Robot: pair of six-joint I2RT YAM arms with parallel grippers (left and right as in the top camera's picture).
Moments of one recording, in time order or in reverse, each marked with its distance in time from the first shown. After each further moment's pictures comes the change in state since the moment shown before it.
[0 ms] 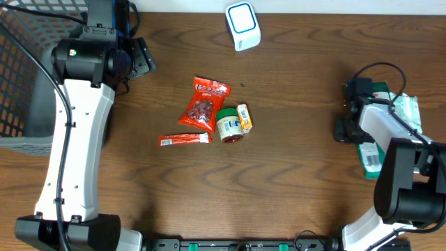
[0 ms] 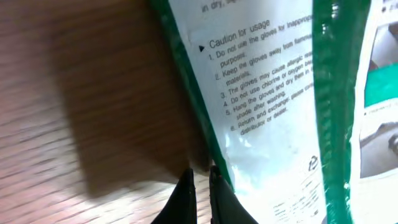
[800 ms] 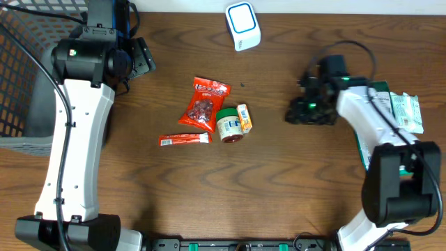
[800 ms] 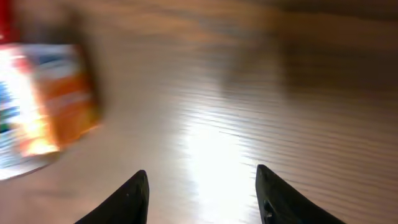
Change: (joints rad) left arm 0.000 0.000 0.000 0.000 0.000 0.000; right arm 0.244 0.001 0.230 -0.164 -0.639 -0.023
